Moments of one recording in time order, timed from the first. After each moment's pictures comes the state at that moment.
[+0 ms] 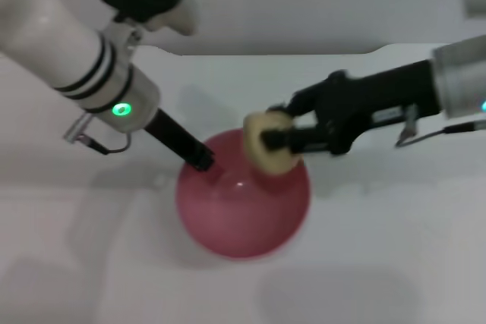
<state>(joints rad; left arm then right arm) -0.77 -2.07 1.44 1.11 2.50 1.43 -2.65 0.61 2.07 -1.17 -1.14 -1.93 -1.56 1.93</state>
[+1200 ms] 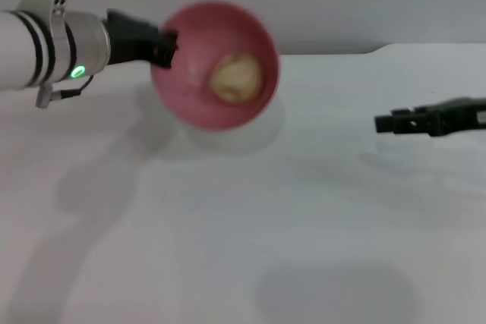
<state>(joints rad) -0.38 -2.06 1.58 1.46 2.49 0.79 -2.59 0.52 2.07 -0.78 -1.06 -2.19 -1.54 2.18</state>
